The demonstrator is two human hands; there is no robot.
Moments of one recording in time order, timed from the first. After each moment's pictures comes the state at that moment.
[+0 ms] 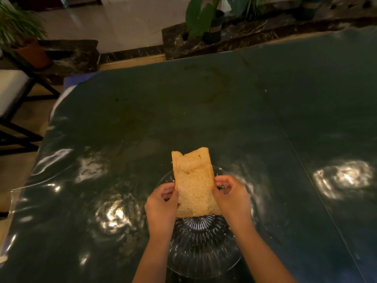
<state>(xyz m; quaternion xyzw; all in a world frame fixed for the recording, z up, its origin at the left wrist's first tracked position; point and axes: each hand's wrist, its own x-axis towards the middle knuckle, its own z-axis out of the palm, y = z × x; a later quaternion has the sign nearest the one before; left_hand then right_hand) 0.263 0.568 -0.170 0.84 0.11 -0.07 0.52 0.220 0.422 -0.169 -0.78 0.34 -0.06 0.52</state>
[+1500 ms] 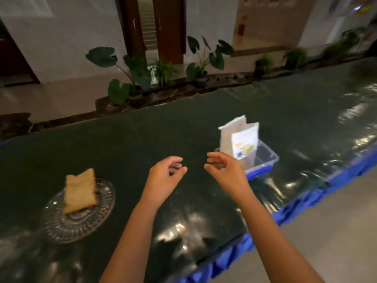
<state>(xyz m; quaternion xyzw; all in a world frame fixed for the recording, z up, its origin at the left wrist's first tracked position) -0.029 0.298 0.051 0.81 -0.29 -0.10 0.50 -0.132 0.156 0.054 -0.78 0.26 -0.24 0.51</state>
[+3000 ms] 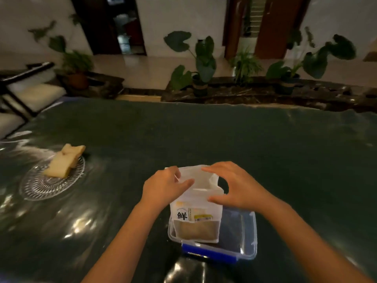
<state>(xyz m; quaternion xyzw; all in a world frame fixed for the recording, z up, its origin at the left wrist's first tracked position) -0.005 -0.024 0.031 0.97 -0.01 -0.07 0.23 -0.032 -0.236 0.054 -0.94 -0.21 0.06 0.27</state>
